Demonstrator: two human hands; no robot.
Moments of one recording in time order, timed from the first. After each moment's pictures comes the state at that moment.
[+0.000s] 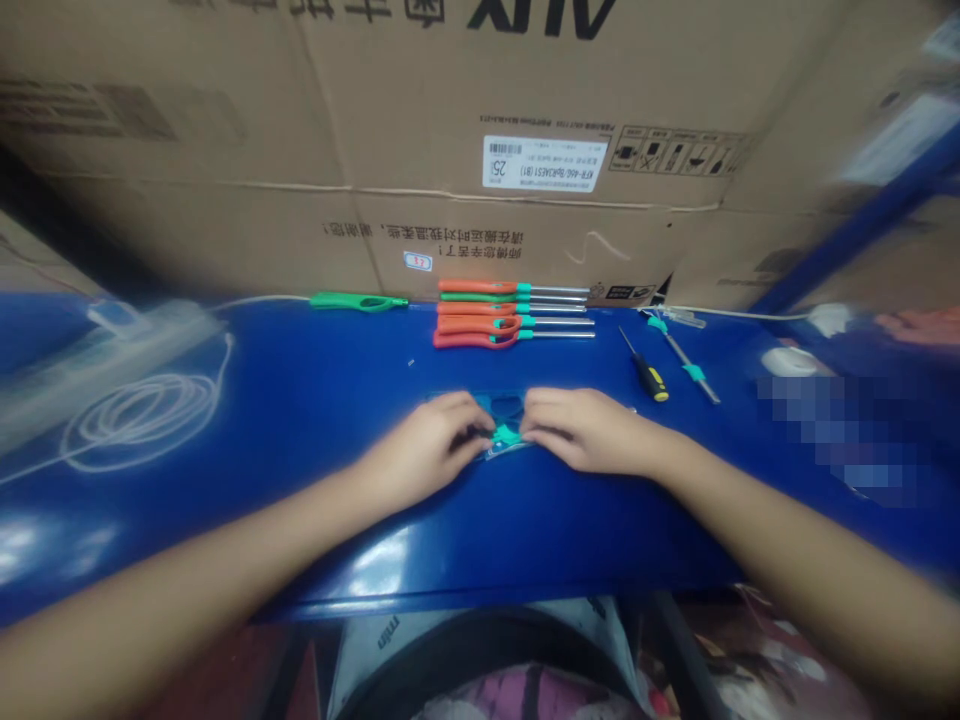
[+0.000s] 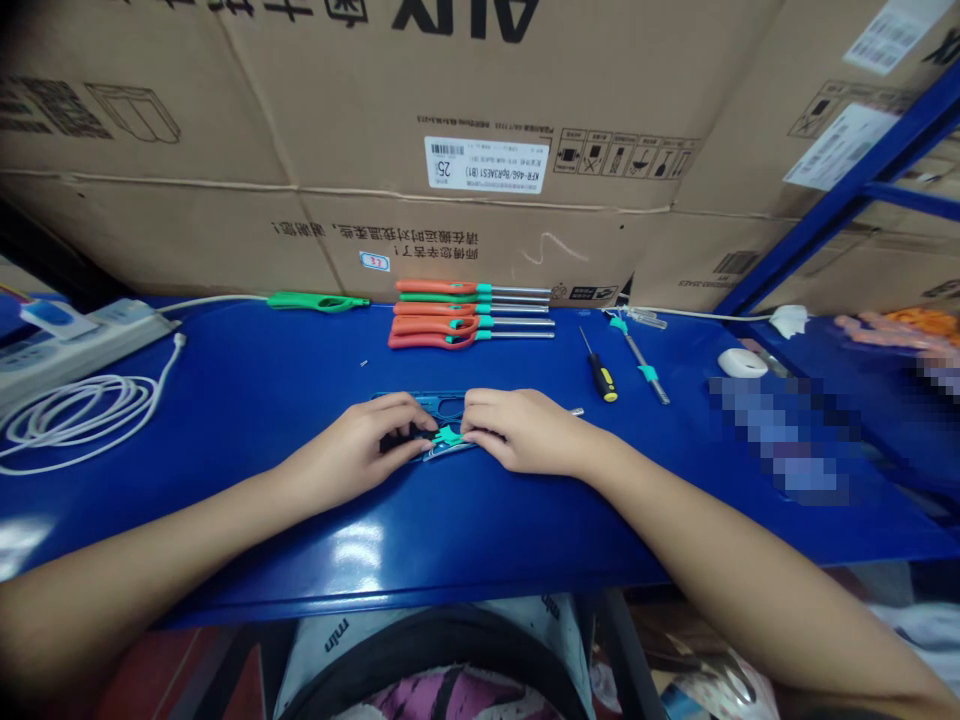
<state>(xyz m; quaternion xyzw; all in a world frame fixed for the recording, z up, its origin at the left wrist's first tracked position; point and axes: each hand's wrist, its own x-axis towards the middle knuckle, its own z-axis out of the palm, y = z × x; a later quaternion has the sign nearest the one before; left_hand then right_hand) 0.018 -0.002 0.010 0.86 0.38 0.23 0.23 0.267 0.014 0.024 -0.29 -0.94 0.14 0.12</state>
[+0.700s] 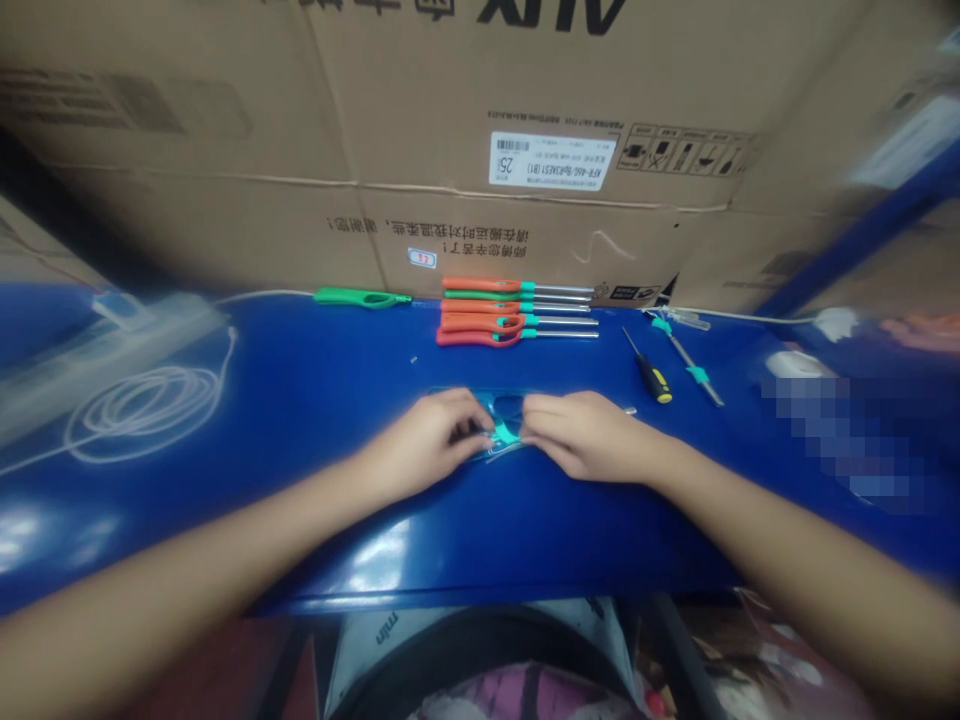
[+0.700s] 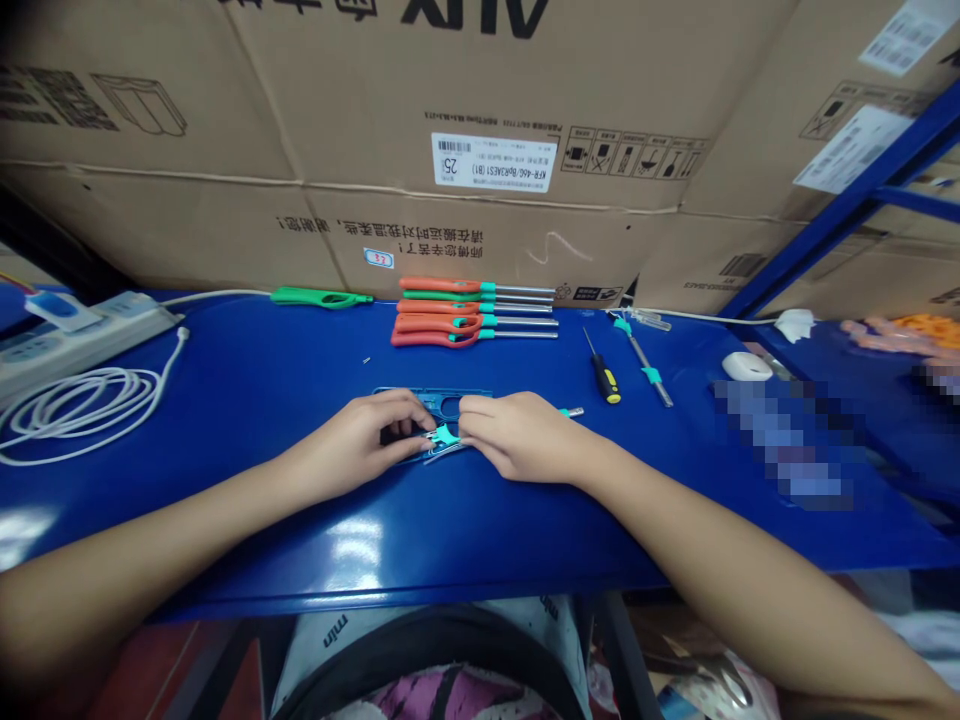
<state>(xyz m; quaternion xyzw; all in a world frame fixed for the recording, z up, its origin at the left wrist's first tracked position) 0.017 0.001 0.012 0.84 0.40 0.22 0.28 0.264 0.011 0.019 -0.24 -0.96 0.02 0.12</state>
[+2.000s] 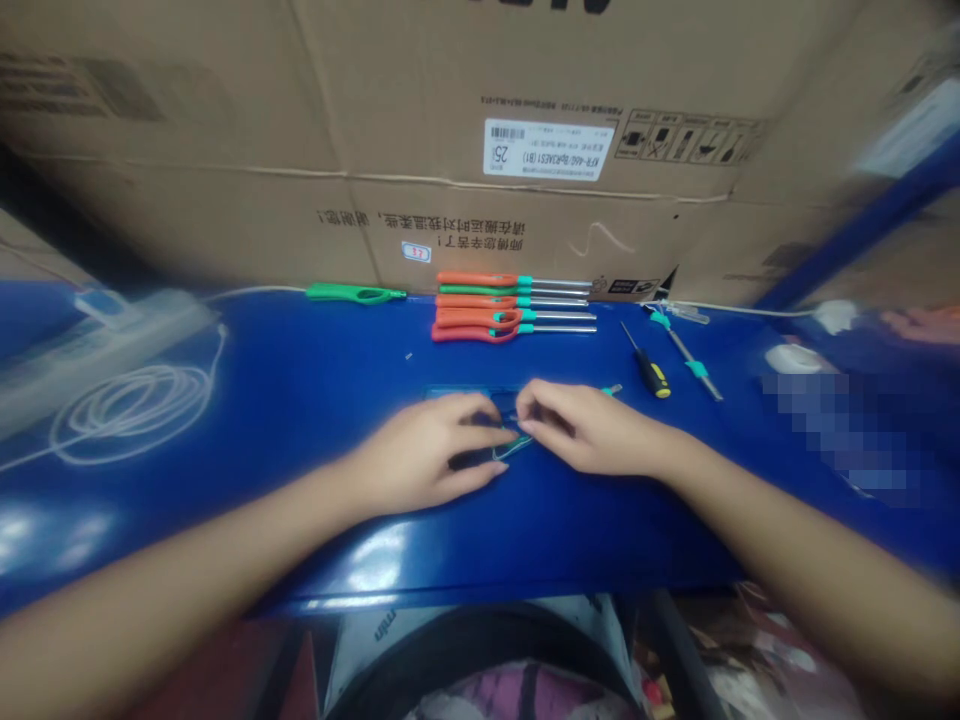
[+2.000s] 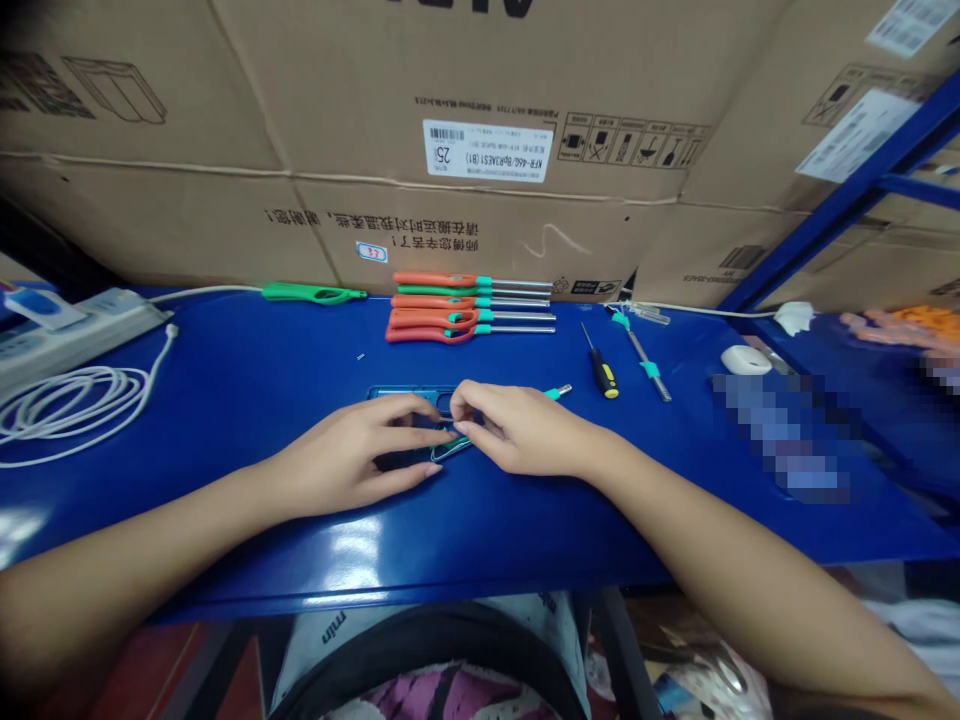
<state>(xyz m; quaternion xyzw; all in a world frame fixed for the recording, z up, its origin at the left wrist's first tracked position) 0.011 -0.007 0.018 0.93 0.29 0.16 0.15 0.263 0.005 0.034 -0.34 -0.90 0.23 0.15</state>
